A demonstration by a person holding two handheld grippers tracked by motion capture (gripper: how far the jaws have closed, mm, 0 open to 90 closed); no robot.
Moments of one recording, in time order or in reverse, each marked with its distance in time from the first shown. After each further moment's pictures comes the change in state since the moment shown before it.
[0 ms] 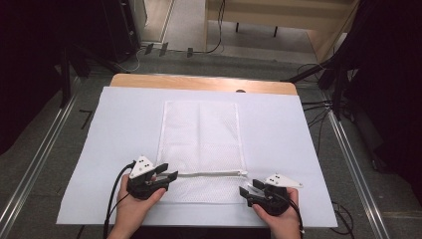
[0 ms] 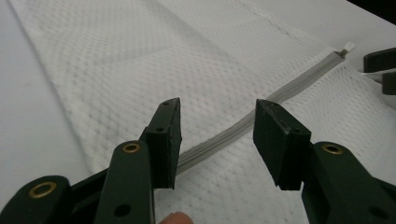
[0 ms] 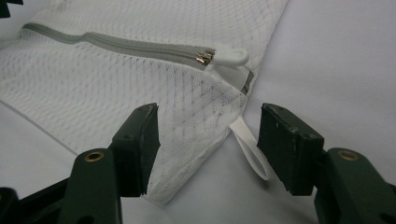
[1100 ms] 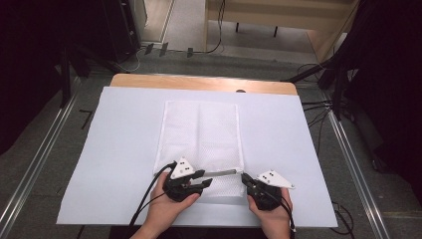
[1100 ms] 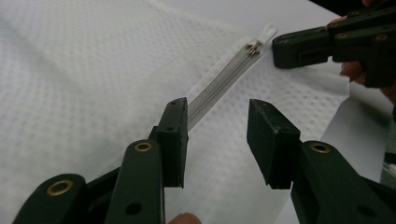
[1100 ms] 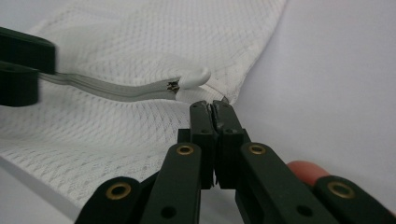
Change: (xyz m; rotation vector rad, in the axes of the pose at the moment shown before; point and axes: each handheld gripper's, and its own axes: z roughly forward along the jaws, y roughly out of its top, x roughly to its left) left arm -0.065 0.026 0.054 0.063 -0.187 0.088; right arm 0.024 0.013 0.007 -0.124 -0.128 -0.055
